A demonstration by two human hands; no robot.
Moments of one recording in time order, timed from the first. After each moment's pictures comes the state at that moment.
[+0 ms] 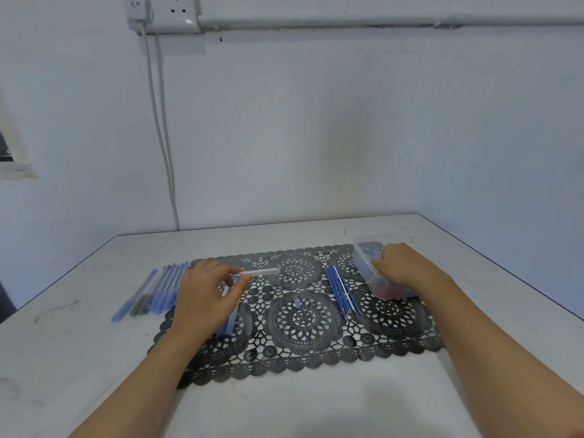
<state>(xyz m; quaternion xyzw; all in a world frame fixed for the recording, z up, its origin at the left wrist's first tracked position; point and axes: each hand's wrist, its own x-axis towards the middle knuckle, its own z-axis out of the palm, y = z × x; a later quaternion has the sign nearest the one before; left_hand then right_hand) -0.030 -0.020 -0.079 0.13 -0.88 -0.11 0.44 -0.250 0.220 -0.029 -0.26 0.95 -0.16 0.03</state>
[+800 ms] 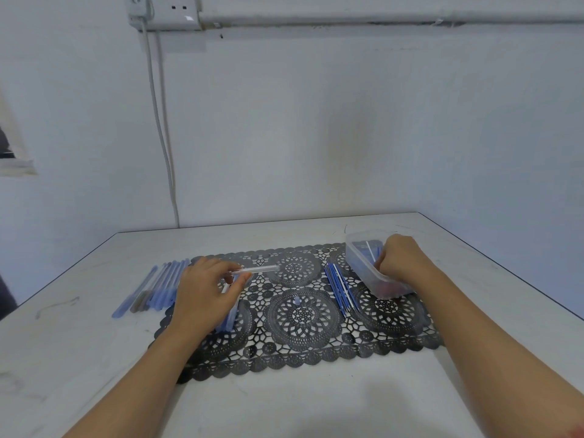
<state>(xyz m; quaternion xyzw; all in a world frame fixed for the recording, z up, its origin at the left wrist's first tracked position) -0.029 -0.021 -0.079 0.14 -0.88 -0.11 0.44 -0.247 0.218 -0.024 -0.25 0.95 -0.17 -0.01</state>
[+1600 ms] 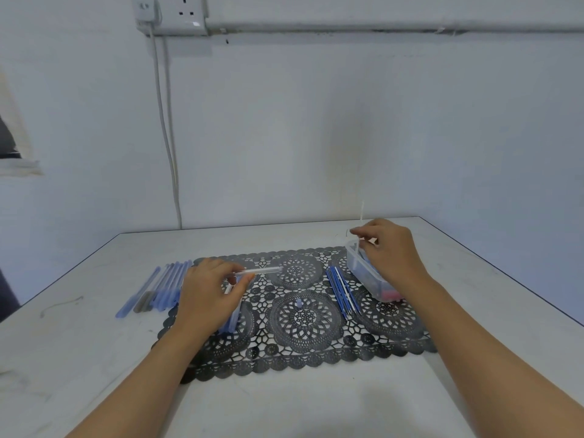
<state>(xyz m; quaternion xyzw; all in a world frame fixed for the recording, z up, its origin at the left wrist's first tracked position) -0.030 -0.020 -0.077 0.13 -0.88 -0.12 0.44 -0.220 0.211 -0.017 -0.40 0.81 -0.38 -0.21</state>
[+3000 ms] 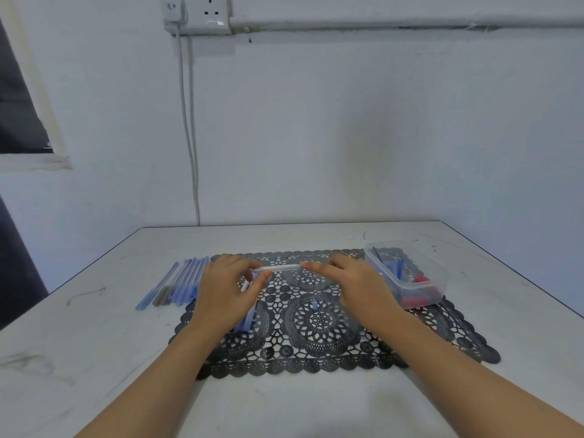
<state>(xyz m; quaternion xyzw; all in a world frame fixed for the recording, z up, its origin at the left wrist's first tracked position) -0.026 -0.013 -0.073 0.12 -0.87 -0.14 0.47 -0.184 0.166 -0.065 -0.58 0.73 -0.24 -0.26</state>
